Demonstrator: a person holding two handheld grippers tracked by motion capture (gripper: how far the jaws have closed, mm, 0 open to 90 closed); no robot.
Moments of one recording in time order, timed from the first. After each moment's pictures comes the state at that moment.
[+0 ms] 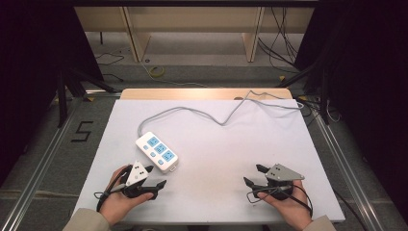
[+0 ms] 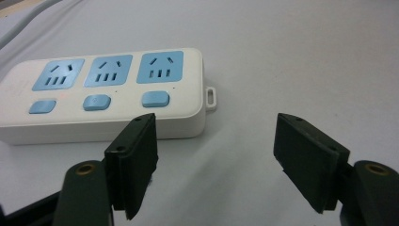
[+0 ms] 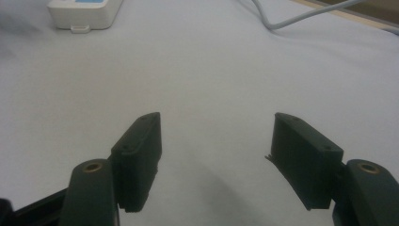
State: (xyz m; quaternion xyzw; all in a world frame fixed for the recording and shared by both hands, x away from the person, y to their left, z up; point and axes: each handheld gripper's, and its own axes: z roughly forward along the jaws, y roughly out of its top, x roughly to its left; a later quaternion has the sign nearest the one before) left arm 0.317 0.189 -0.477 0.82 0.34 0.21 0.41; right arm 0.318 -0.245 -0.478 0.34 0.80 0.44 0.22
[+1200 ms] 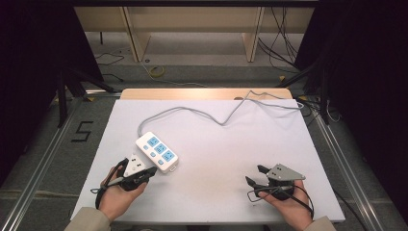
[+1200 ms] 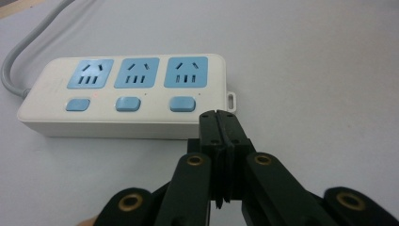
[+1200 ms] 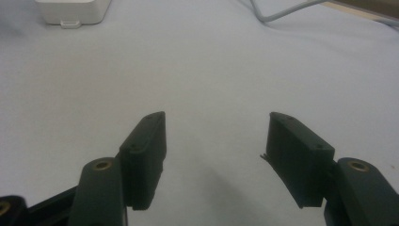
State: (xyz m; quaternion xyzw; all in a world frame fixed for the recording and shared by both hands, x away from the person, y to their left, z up) left arm 0.327 0.194 -0.456 0.82 0.37 0.21 0.38; right arm 0.318 -0.248 -0.479 0.36 0.80 0.43 0.23
